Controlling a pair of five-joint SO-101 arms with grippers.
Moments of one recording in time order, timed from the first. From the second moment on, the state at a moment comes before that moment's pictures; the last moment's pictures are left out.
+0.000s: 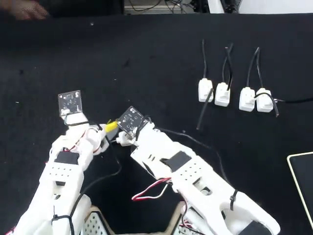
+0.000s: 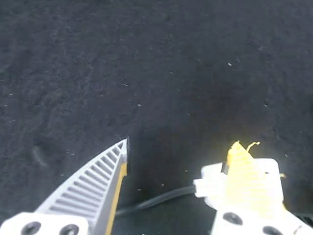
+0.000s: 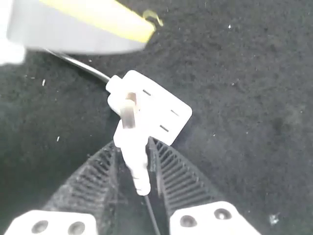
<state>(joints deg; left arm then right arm) 0.2 -50.6 79.3 24.3 13.4 -37.2 -38.5 73.7 27.0 12.1</state>
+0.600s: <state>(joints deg) 3.8 -50.6 79.3 24.3 13.4 -43.1 -36.8 74.1 23.1 12.1</state>
